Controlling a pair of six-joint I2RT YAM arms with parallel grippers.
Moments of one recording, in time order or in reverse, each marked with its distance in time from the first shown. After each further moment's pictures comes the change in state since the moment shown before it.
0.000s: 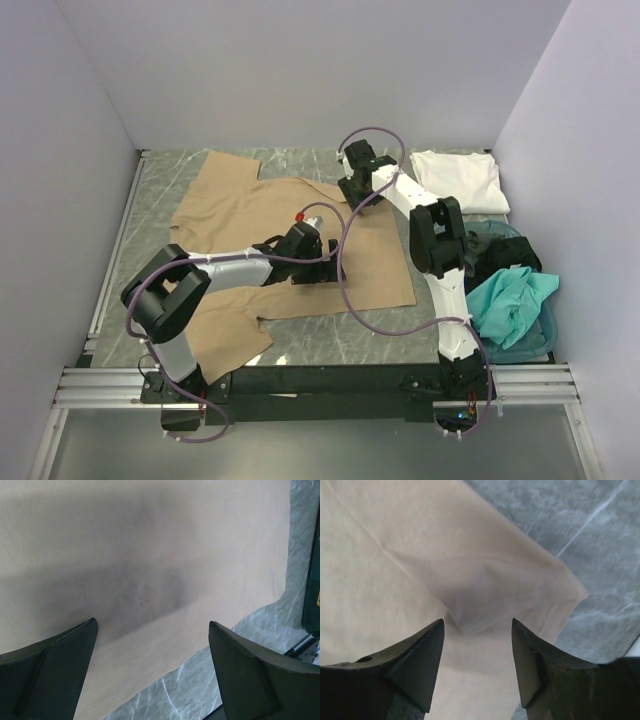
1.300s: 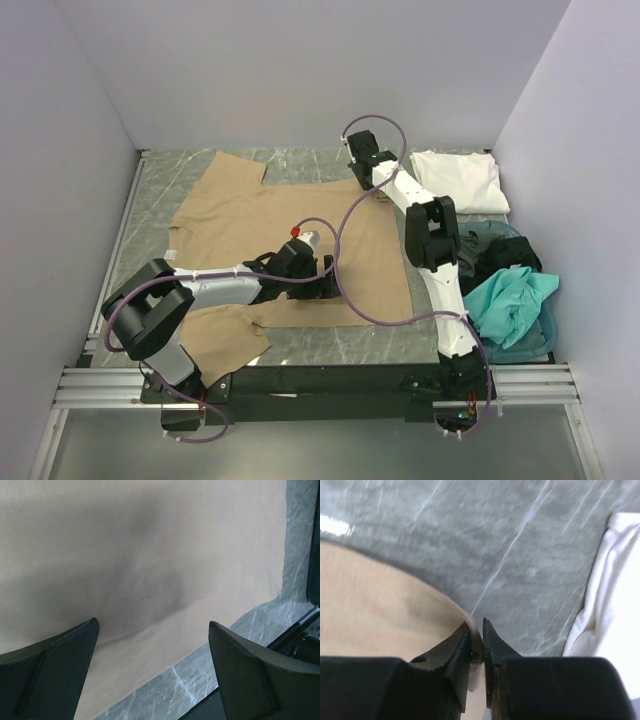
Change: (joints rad) left arm -0.062 -0.128 -0.177 0.073 -0.010 -0.026; right arm -0.037 0.142 0.193 0.127 0.220 -0.104
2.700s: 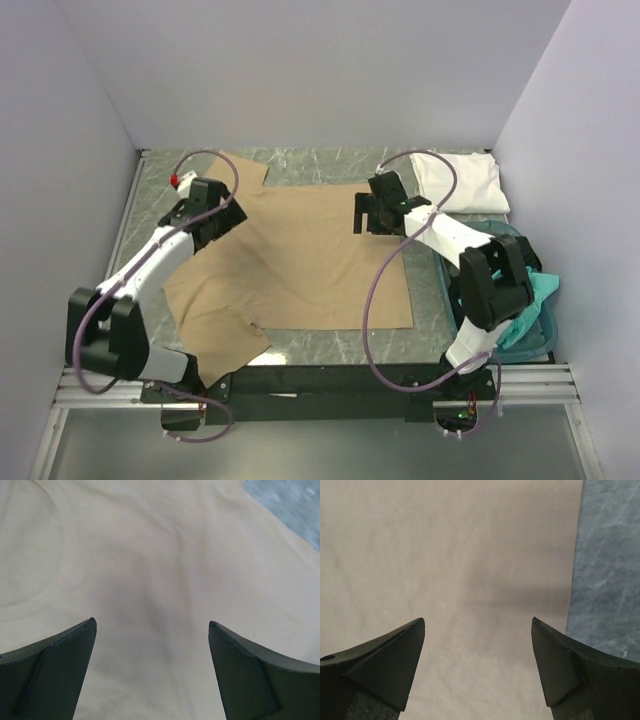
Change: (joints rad) left arm 0.553 -0.266 0.209 -0.464 -0.383 0.036; right arm 0.068 -0.775 -0.983 0.232 -0.207 0.616
